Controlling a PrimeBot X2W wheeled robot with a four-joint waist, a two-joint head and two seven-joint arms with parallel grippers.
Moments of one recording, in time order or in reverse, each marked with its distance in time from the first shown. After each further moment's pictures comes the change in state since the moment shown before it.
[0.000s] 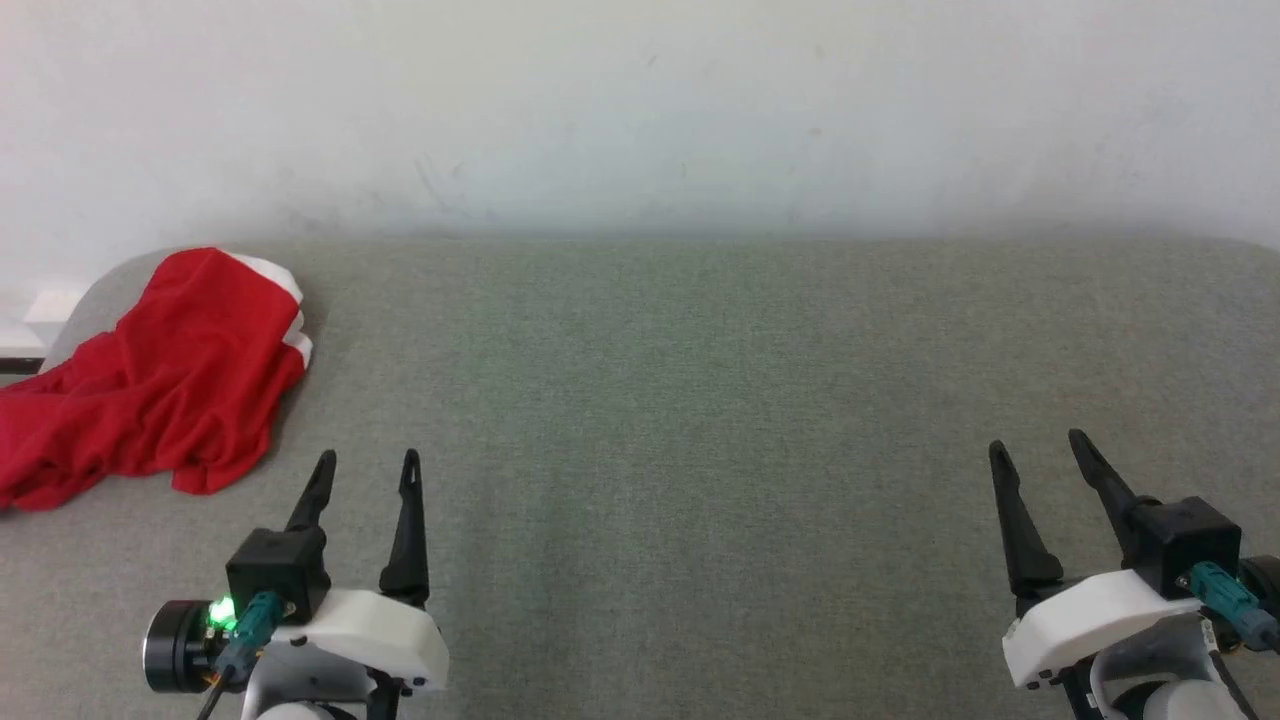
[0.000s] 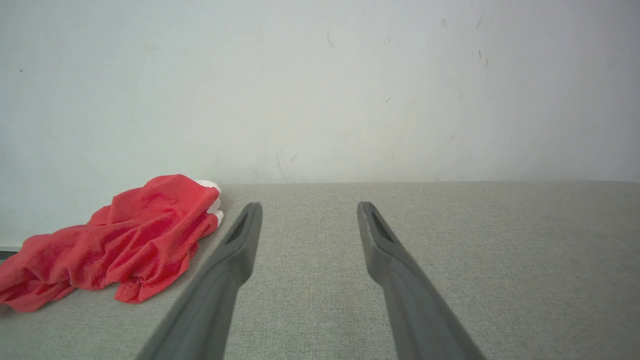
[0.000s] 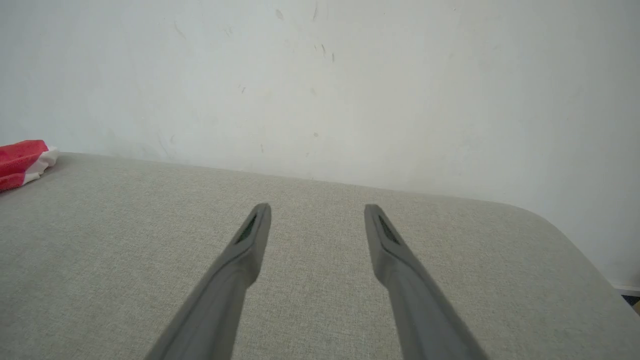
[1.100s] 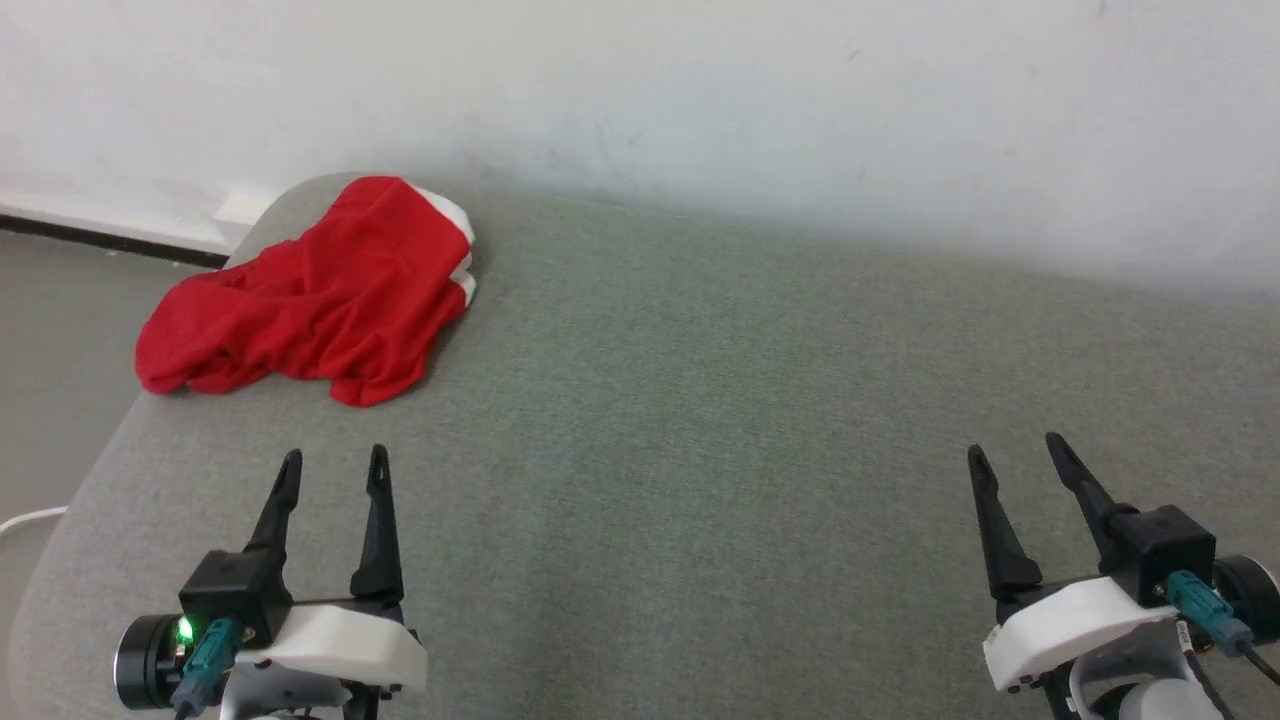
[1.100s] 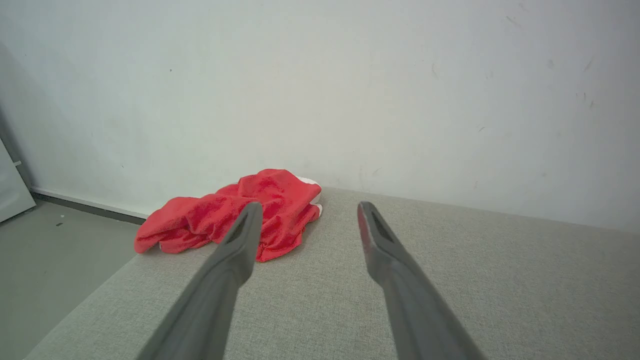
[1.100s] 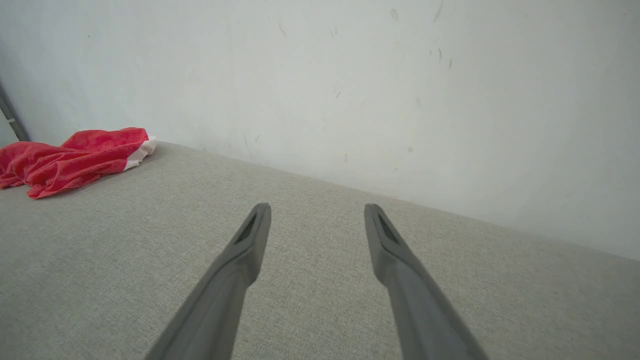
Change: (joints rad) left arm 0.025 0.000 0.034 -0.033 -0.044 0.000 -0.065; right arm -0.014 0.000 0.028 0.061 -0.001 0.000 -0.065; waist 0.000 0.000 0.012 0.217
